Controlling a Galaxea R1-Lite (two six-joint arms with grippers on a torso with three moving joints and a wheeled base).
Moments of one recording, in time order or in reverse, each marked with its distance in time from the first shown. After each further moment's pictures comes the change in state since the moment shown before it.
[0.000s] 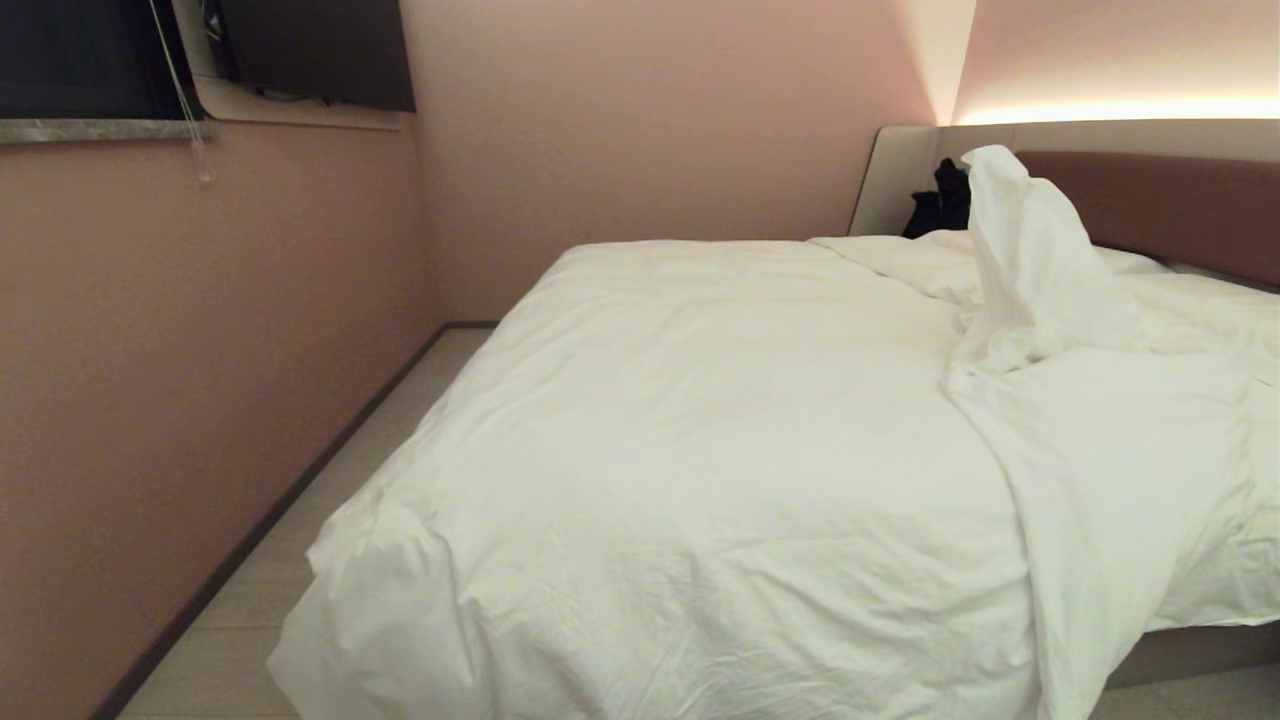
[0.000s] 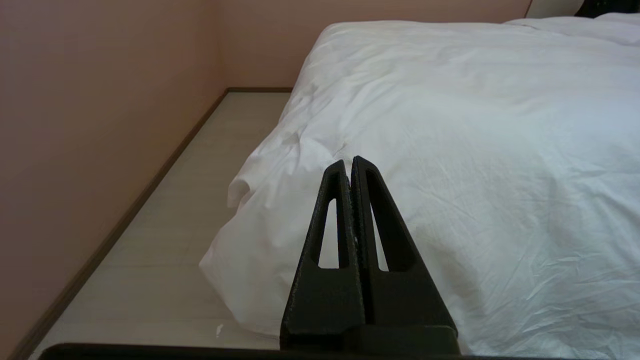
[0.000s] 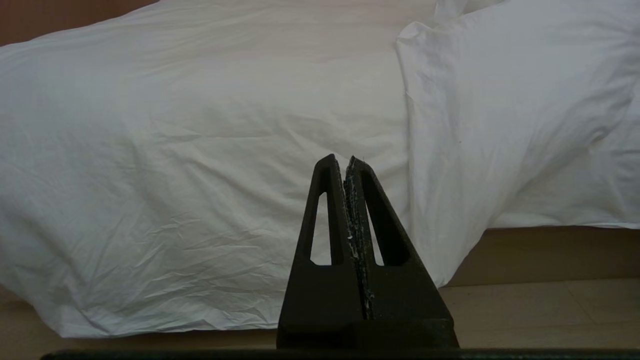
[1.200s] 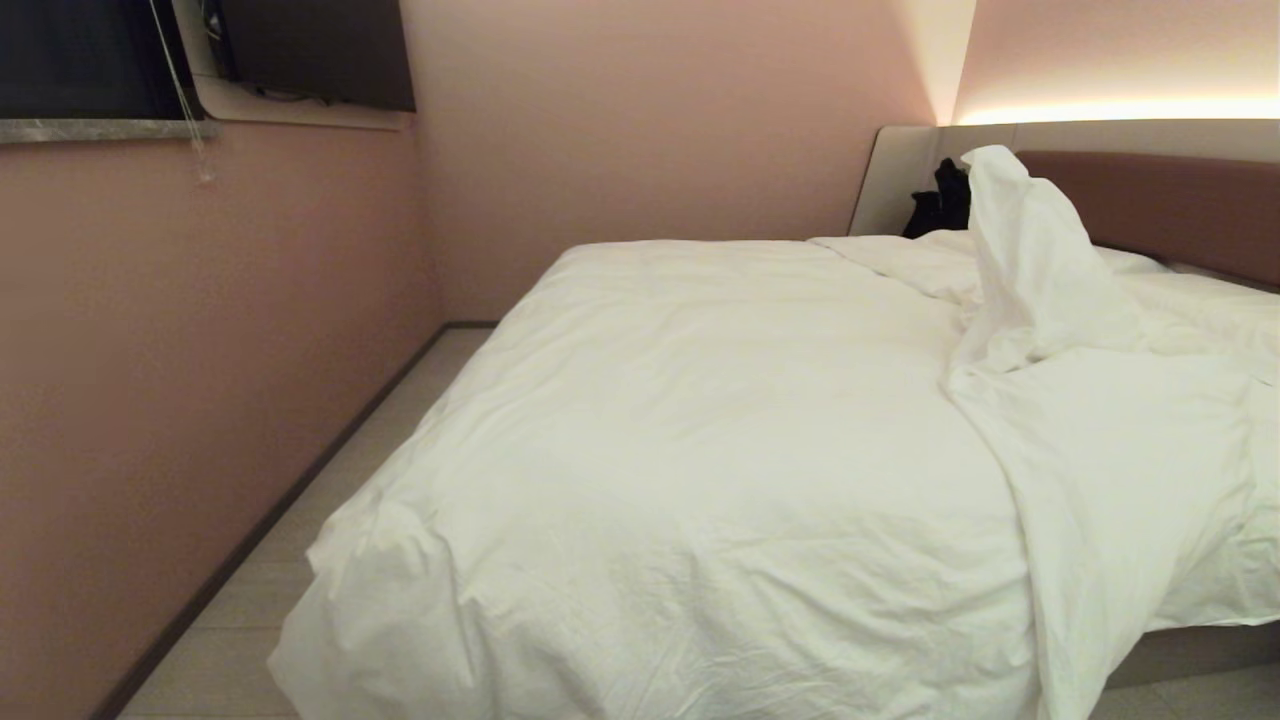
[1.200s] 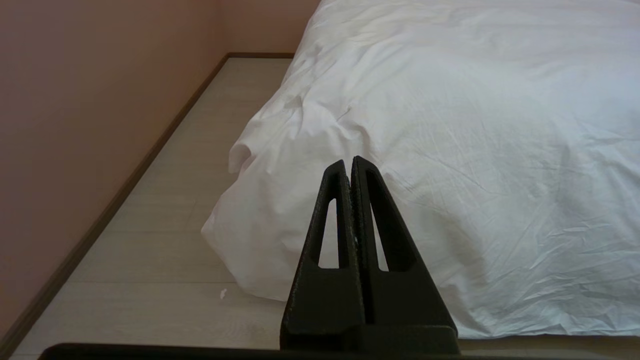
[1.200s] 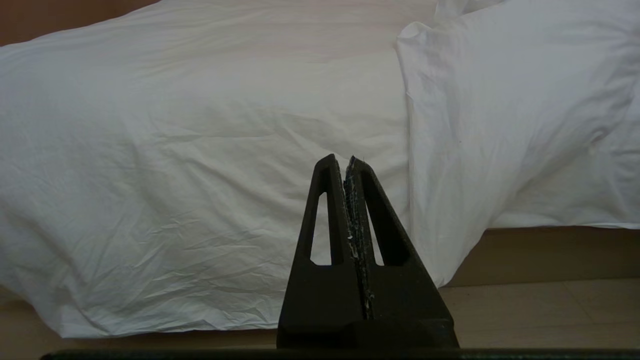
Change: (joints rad) left arm -0.001 0.000 0.008 0.083 0.012 -0.005; right arm 0.000 0.000 0.000 0.000 0.000 0.000
